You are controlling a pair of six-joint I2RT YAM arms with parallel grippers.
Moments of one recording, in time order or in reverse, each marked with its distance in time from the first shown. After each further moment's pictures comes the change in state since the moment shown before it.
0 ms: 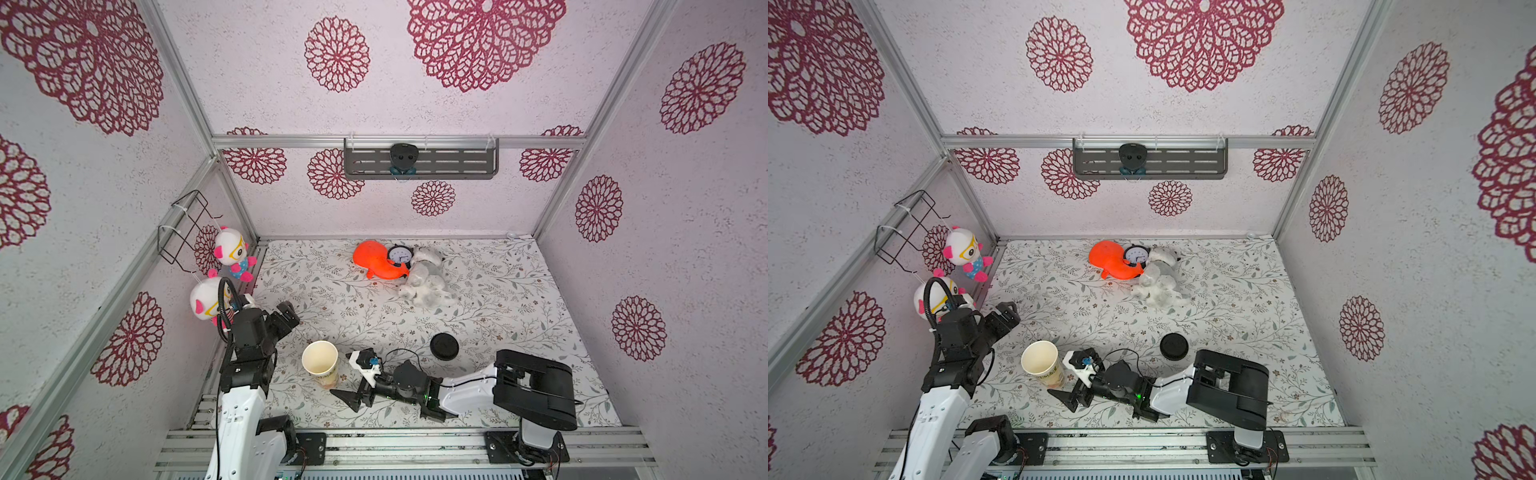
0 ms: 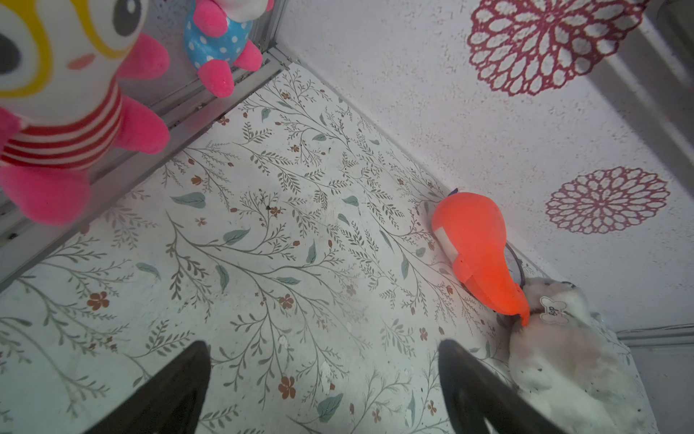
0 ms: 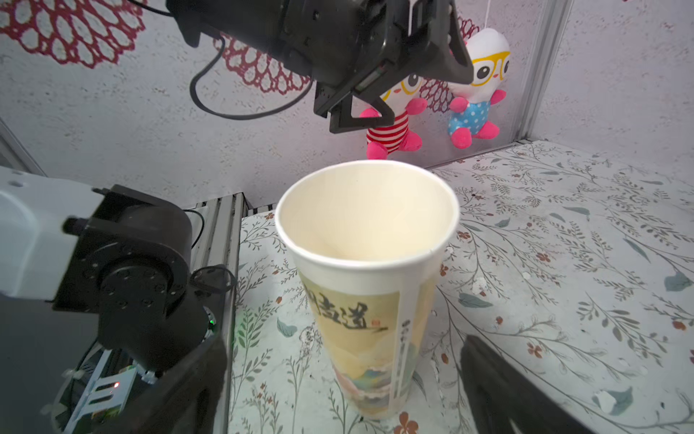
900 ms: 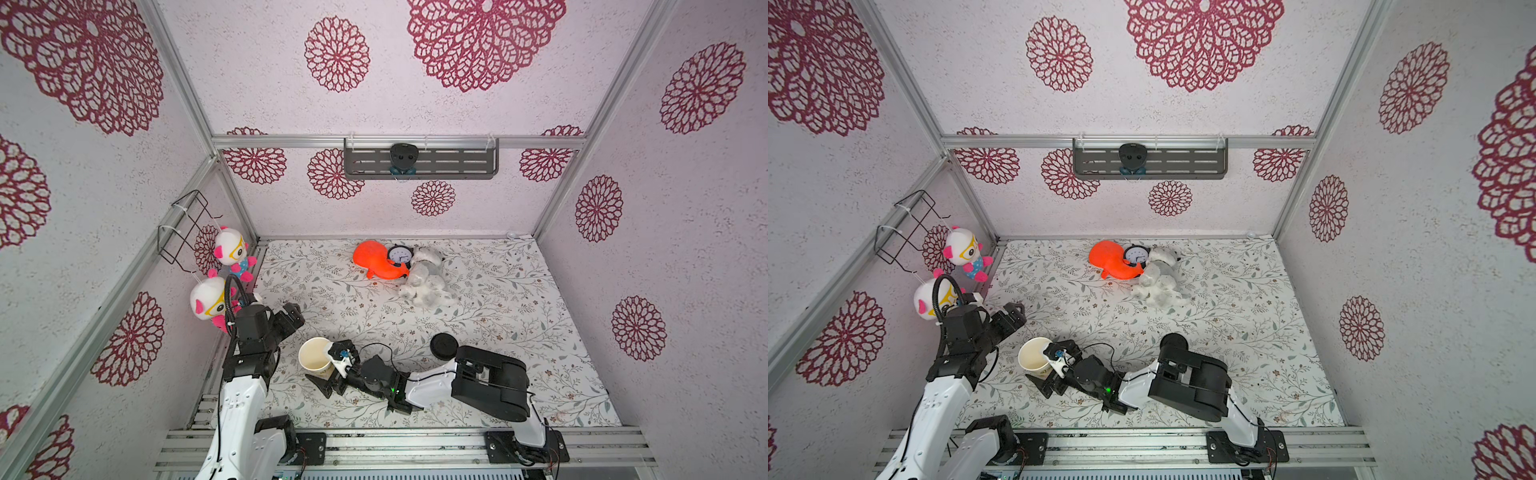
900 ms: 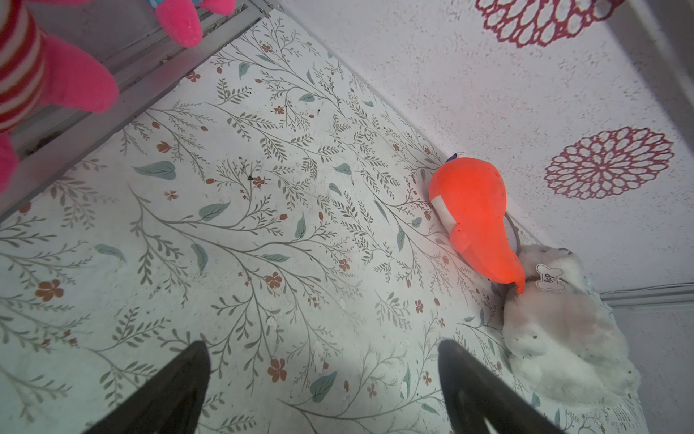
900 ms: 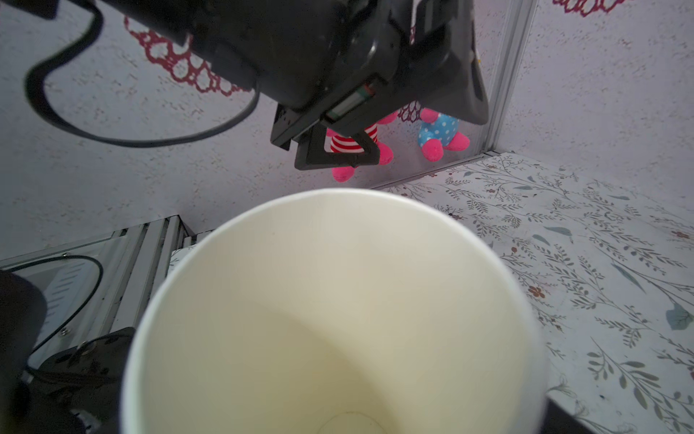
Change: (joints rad) left arm 0.000 0.077 0.000 0.016 0.091 0.009; right arm -0.010 0.245 0.305 -0.053 0.130 -0.032
